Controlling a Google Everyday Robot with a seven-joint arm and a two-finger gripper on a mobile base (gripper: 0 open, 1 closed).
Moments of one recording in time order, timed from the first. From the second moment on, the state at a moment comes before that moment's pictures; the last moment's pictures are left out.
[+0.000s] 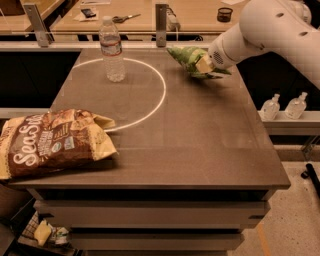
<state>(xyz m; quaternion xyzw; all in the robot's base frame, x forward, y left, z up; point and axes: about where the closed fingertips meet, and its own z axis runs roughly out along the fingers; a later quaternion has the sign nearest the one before) 0.732 -0.146 0.882 -0.36 0.85 0.03 0.39</state>
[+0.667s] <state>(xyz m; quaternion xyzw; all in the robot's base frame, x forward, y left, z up) 0.674 -0.161 0.902 -0.34 0.85 0.06 0.40</state>
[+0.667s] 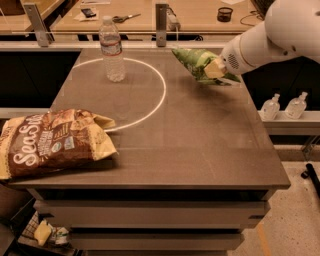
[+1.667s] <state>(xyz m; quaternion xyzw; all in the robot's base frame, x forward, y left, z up) 0.582 -0.178 0.930 -0.33 0.85 0.04 0.41</state>
